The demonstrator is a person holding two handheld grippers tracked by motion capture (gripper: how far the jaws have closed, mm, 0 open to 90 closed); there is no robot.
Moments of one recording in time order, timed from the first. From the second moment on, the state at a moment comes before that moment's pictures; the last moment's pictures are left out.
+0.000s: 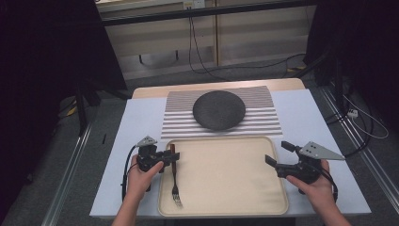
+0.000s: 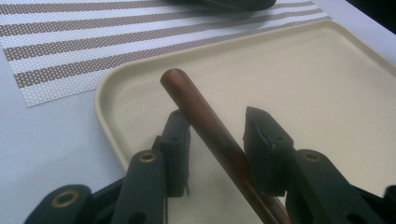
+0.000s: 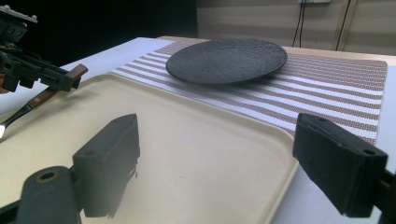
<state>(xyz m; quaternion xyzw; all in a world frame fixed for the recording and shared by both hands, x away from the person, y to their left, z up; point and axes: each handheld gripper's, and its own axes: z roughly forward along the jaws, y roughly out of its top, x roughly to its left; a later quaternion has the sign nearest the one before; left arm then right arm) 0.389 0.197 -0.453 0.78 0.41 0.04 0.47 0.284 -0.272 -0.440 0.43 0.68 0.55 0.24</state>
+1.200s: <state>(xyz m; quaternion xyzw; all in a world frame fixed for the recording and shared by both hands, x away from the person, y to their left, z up) 0.385 0.202 -0.454 0.79 0.41 0.06 0.46 0.287 -0.271 -0.441 0.42 0.68 0.55 0.24</state>
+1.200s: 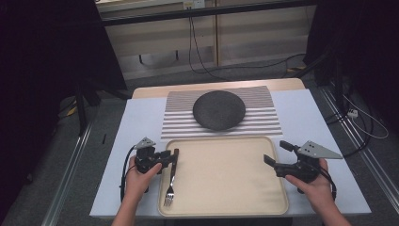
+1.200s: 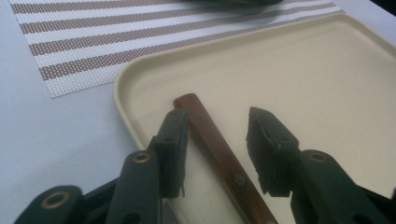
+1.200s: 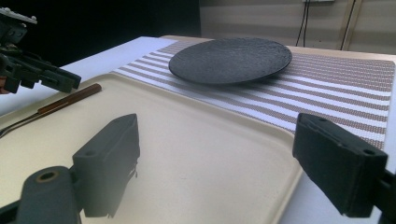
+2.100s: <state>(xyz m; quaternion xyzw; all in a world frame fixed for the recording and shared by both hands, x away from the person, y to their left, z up) 0.373 0.222 -0.417 0.76 0.39 0.09 0.50 0.278 -0.267 -0.434 0.42 0.70 0.54 0.23</state>
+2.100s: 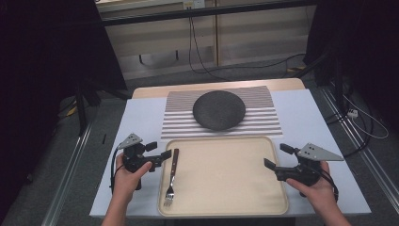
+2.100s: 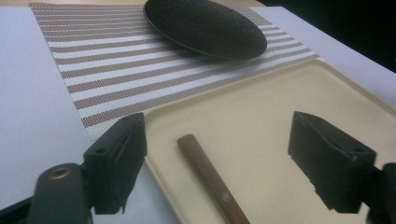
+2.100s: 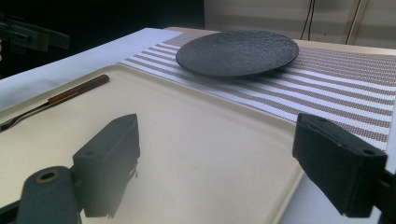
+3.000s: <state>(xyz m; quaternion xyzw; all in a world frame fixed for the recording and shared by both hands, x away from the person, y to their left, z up) 0.347 0.256 -0.423 0.78 0.38 0.12 0.49 0.264 -0.291 -0.439 0.43 0.70 0.52 0.23</state>
